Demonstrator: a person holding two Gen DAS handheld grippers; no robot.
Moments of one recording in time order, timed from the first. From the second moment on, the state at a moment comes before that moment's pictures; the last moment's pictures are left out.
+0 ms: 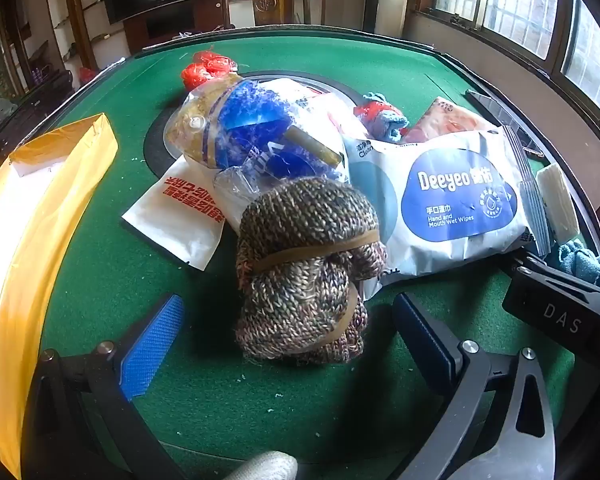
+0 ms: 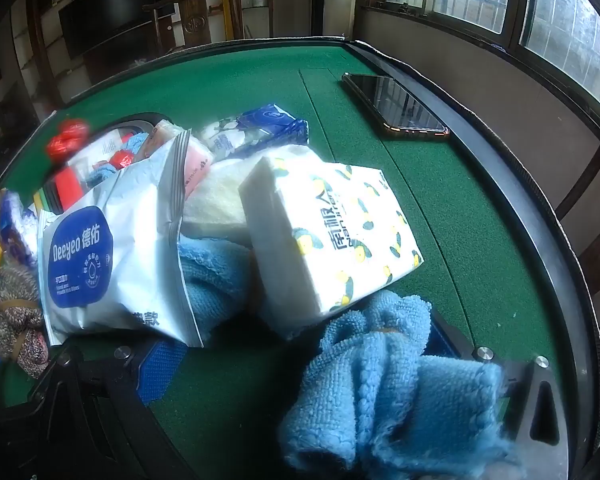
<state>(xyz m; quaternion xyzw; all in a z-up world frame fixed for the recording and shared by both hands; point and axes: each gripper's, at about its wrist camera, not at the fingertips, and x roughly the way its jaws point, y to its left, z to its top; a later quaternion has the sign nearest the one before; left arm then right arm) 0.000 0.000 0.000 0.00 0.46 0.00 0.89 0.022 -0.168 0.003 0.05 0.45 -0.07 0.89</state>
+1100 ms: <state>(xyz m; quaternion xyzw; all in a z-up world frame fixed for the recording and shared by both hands) -0.012 -0.002 0.001 0.02 0.49 -0.05 0.87 0.022 -0.168 0.003 0.05 0.45 -0.07 0.89</state>
